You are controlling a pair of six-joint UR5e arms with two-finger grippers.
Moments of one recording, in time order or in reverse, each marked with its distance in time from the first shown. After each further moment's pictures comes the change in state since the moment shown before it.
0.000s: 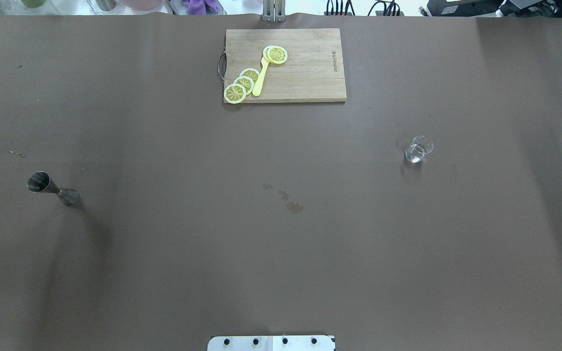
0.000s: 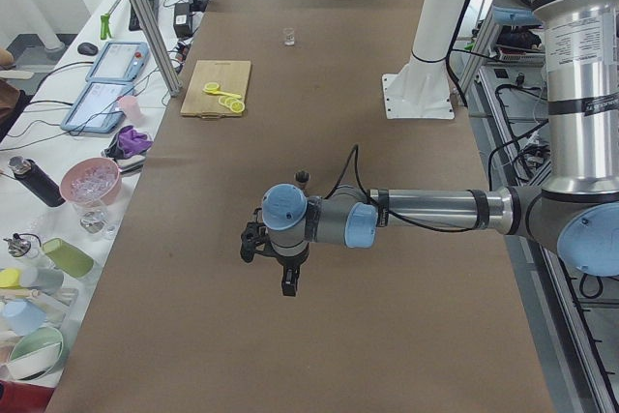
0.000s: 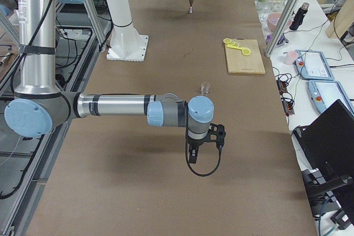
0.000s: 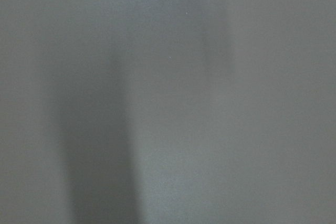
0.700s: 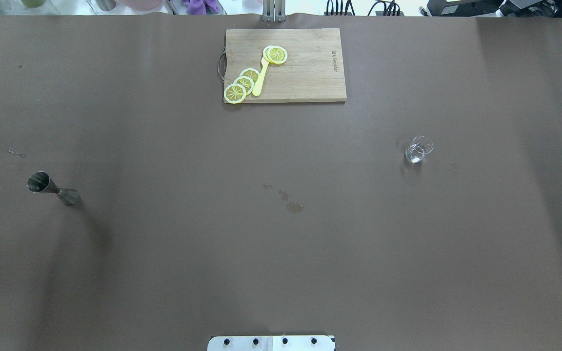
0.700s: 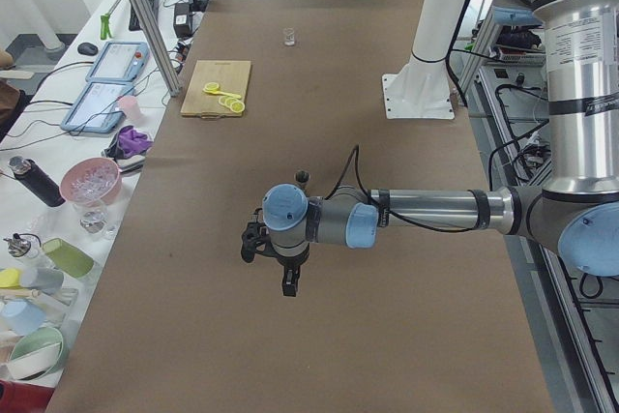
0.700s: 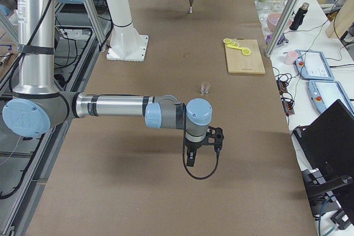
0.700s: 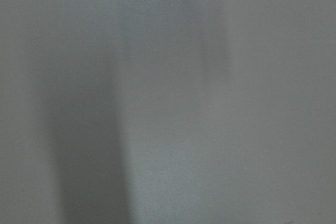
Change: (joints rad) left arm -0.001 0.004 -0.003 -0.001 -0.001 0.002; right arm 0.016 -0.018 -0.003 -0.001 -0.016 -0.004
